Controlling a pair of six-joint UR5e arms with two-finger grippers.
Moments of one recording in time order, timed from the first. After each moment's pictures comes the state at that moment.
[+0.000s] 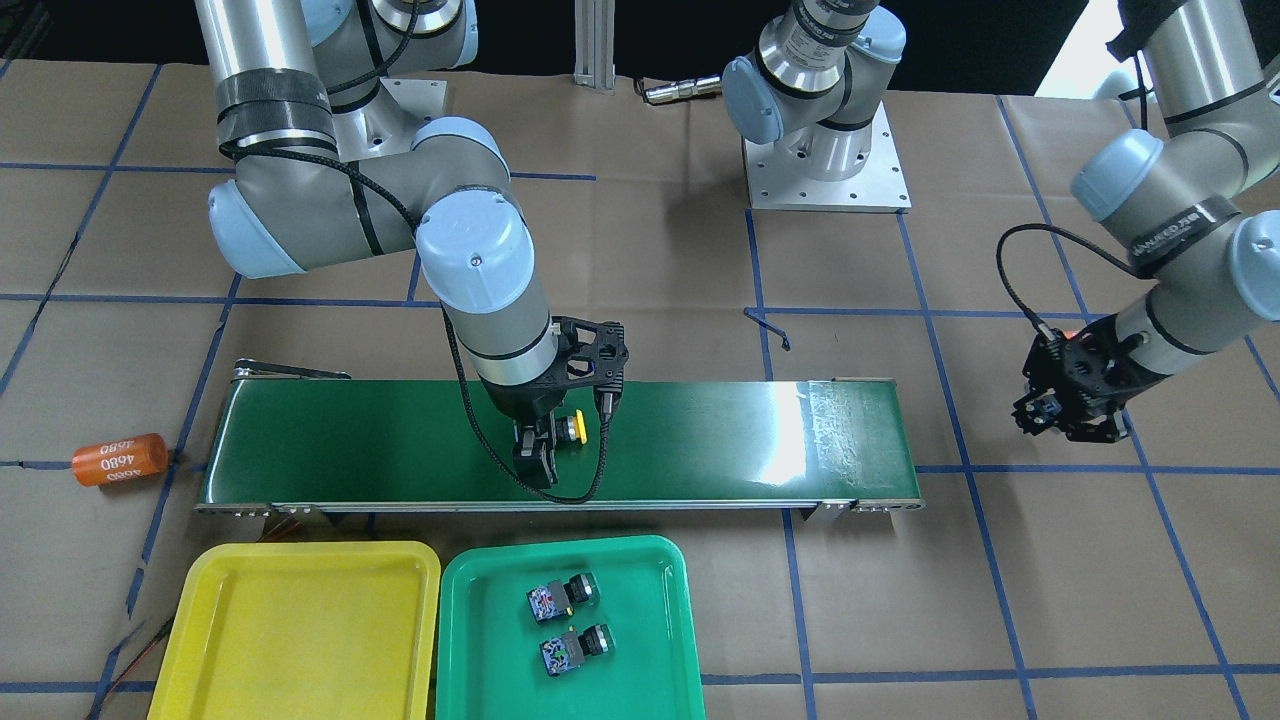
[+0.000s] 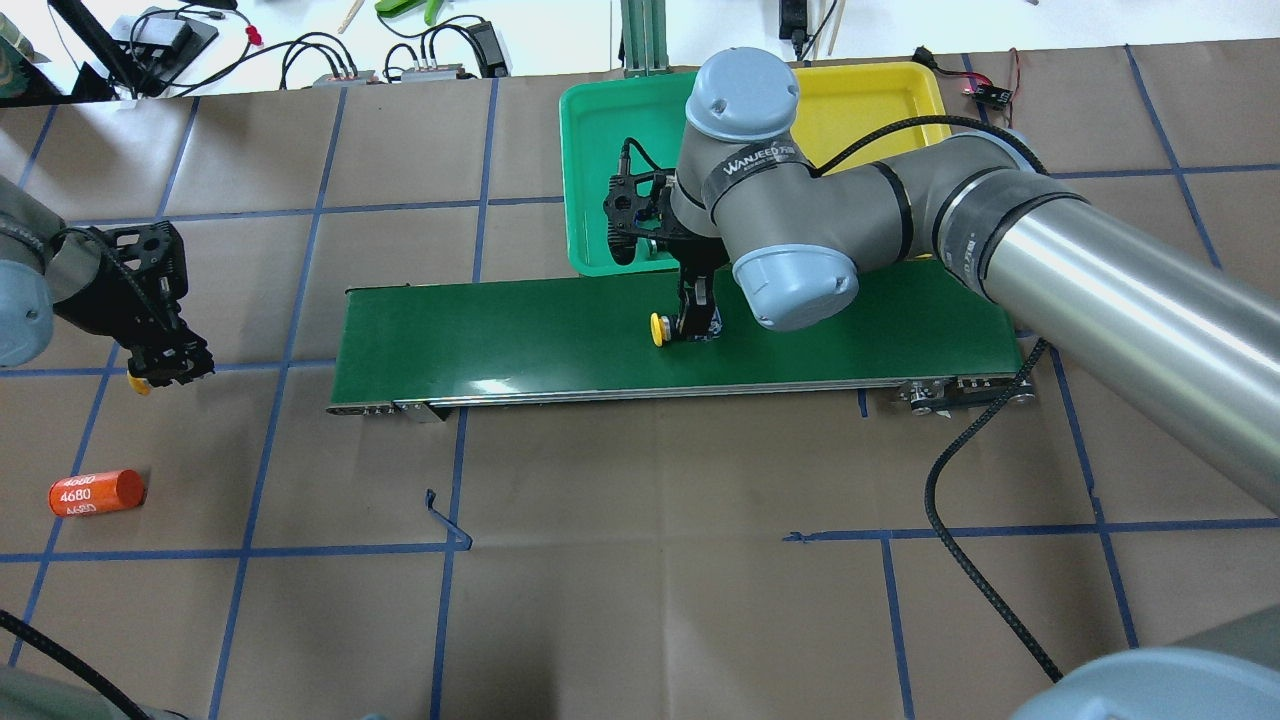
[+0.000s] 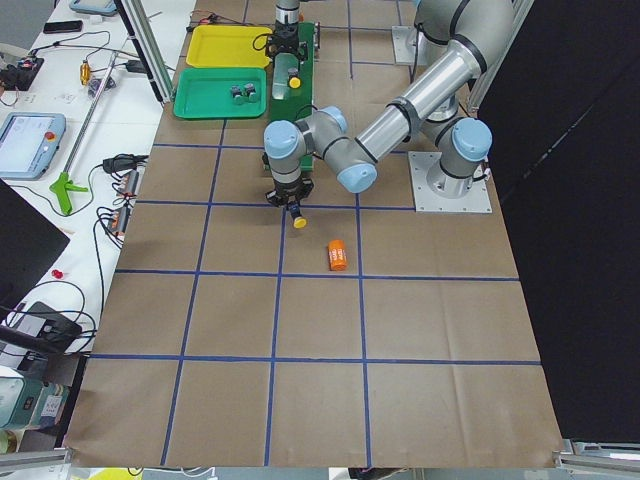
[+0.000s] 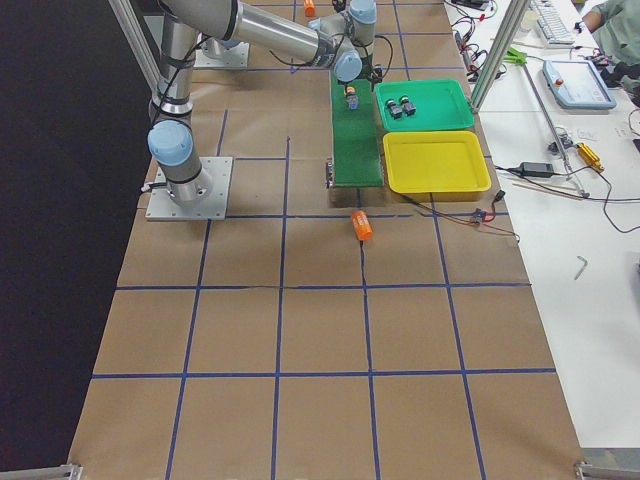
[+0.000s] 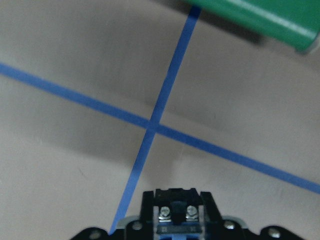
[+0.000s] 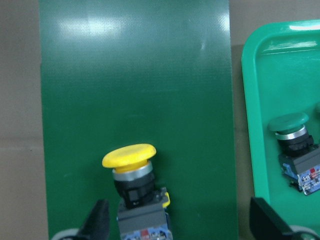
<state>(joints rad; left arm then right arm) -1.08 -1.81 -1.86 -1.09 1.52 1.73 1.86 -1.15 1.67 -2.19 -1.47 -1.25</state>
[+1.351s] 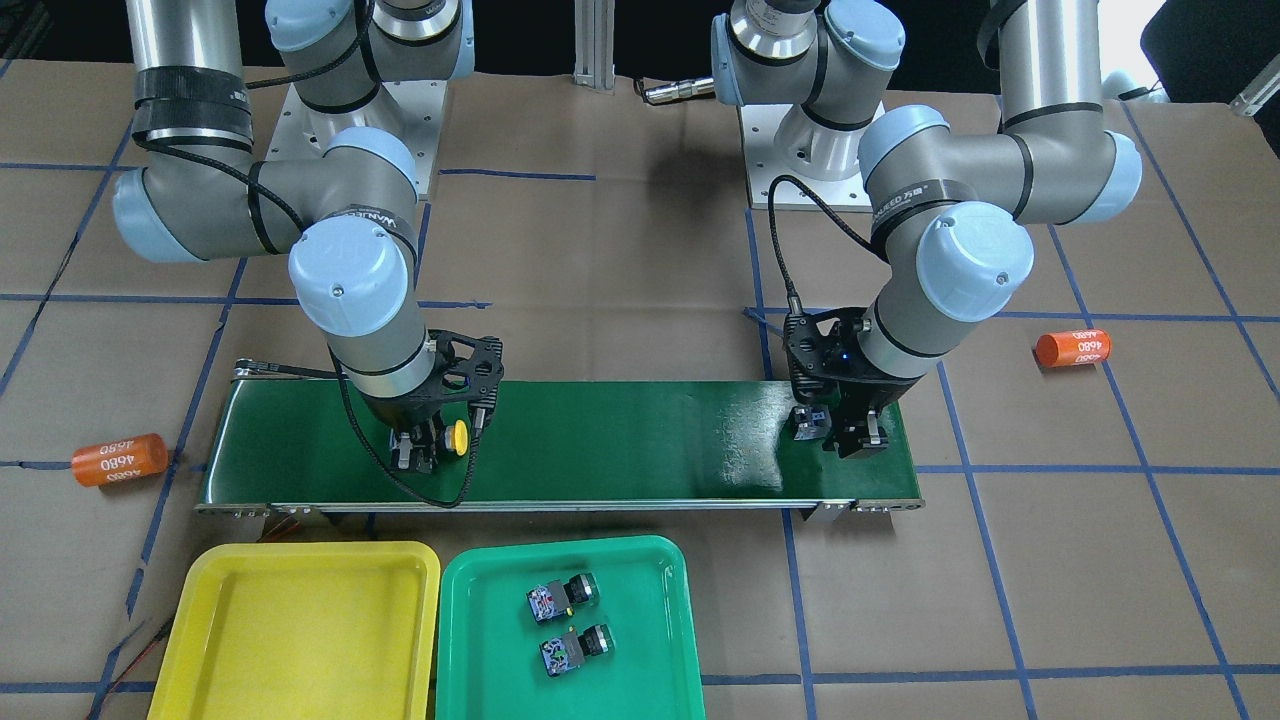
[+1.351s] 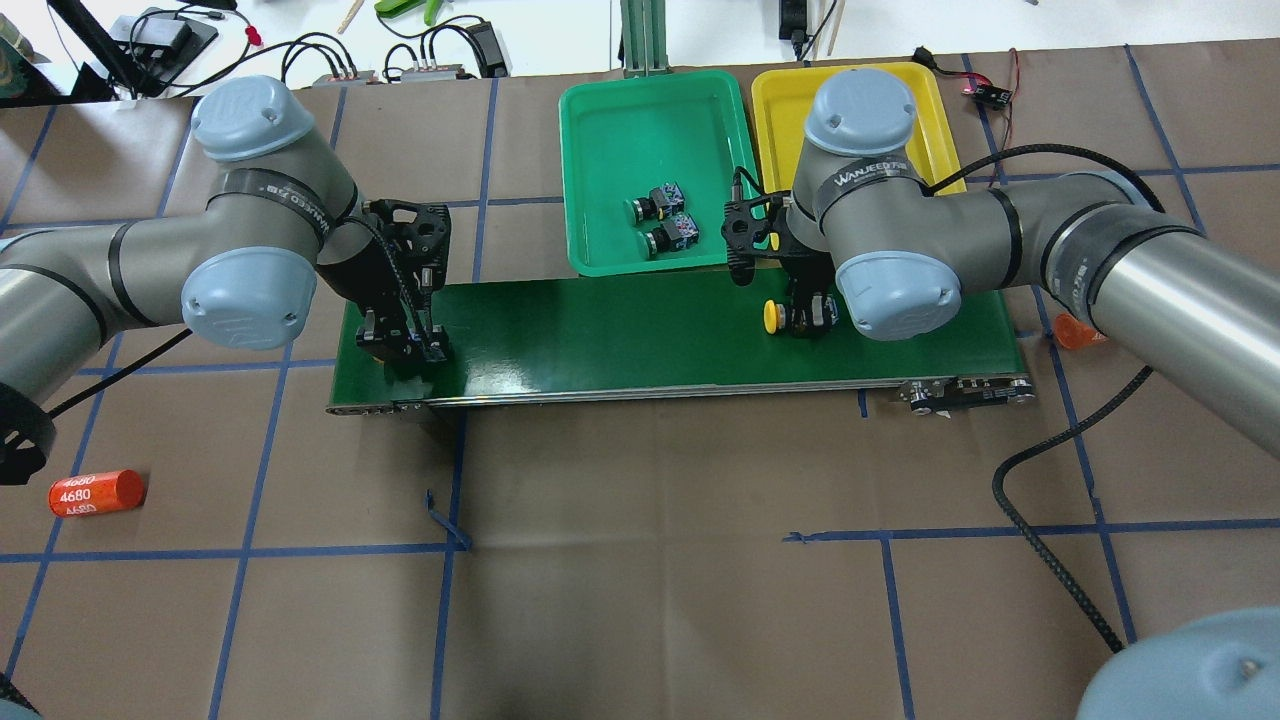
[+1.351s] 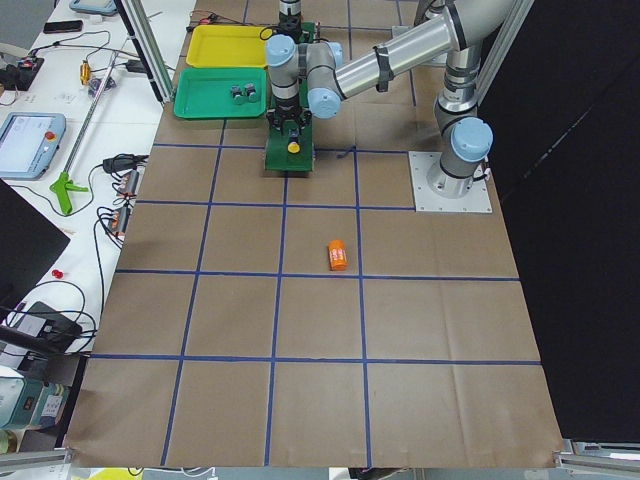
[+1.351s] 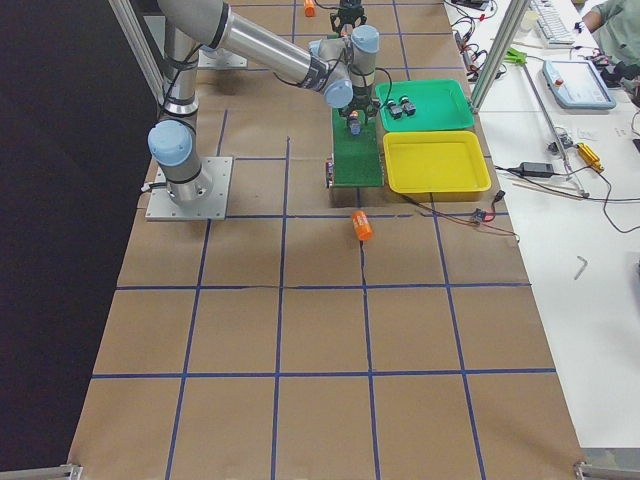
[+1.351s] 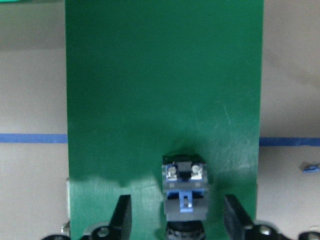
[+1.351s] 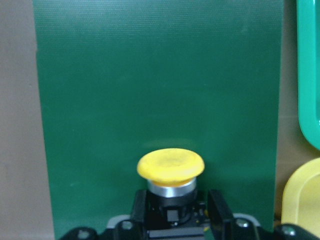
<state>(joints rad) -1.49 -1.81 -1.85 -1.10 1.53 1.61 1.69 -1.23 1.81 -2.17 -1.58 -1.45</state>
